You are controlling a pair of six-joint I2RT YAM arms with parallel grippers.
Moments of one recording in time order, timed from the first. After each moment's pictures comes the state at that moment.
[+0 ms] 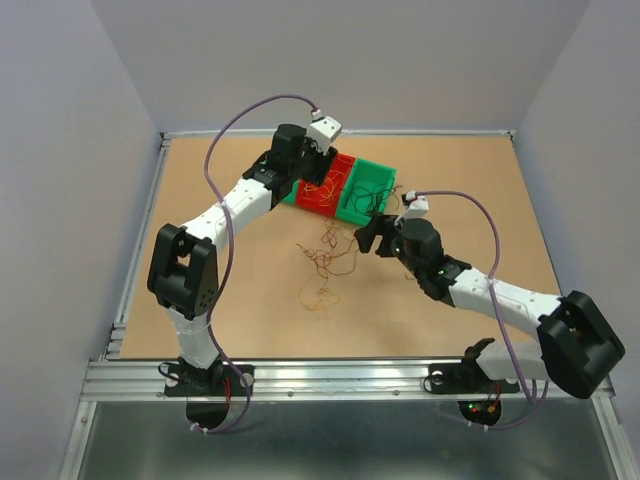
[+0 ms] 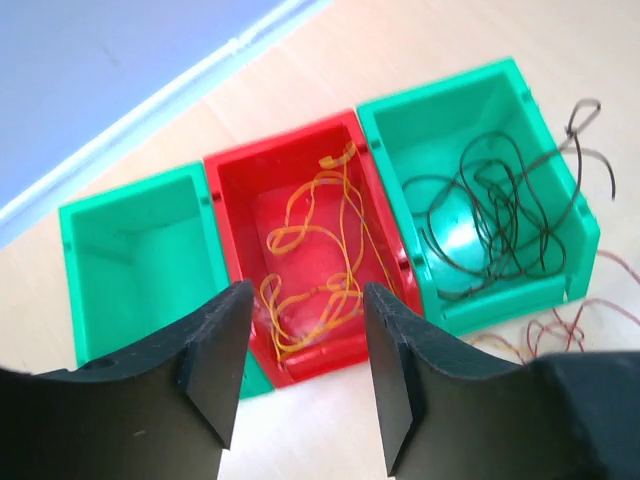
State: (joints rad) left arm -0.49 1.82 1.53 -0.12 0.11 0.18; right arm 0.67 1.21 0.60 0.32 0.26 0.57
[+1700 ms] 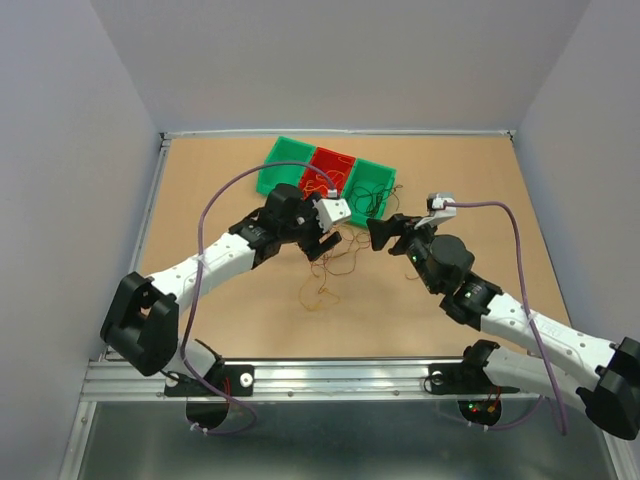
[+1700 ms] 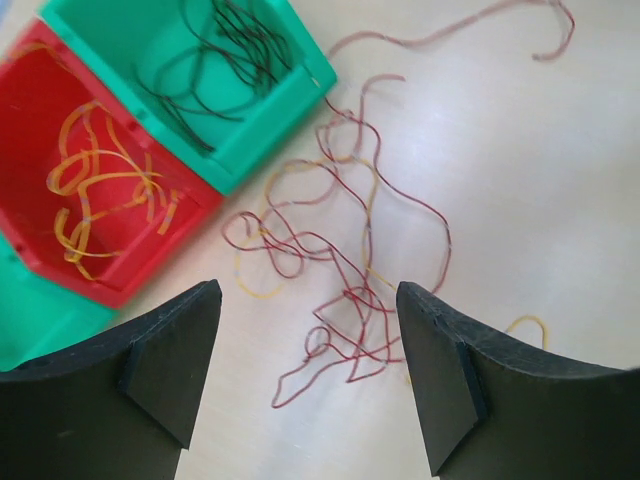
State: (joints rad) left arm -0.62 1.40 0.98 -0.13 0.34 0.45; right arm 0.80 0.93 0.58 0.33 0.45 0.41
